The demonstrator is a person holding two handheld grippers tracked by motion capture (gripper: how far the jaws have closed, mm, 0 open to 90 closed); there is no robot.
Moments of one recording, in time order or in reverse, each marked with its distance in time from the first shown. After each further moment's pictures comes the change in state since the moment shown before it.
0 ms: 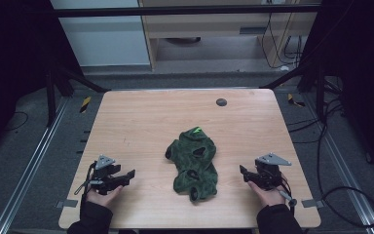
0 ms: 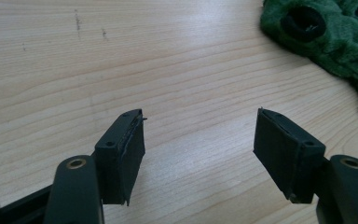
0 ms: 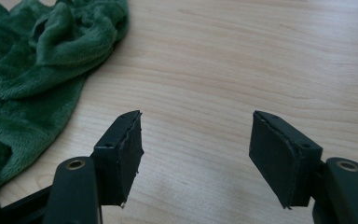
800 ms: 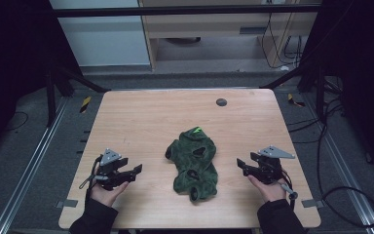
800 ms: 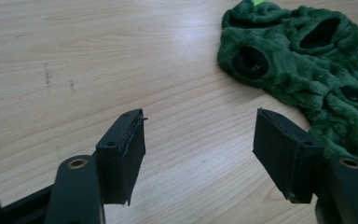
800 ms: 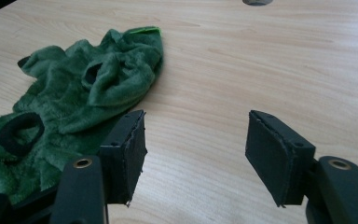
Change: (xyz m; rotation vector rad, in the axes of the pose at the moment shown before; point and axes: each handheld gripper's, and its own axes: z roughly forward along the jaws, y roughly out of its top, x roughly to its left) left arm -0.024 0.028 -0.006 -0.055 -0.061 0.070; right arm 0.003 0.030 -0.011 -0.060 0.105 0.003
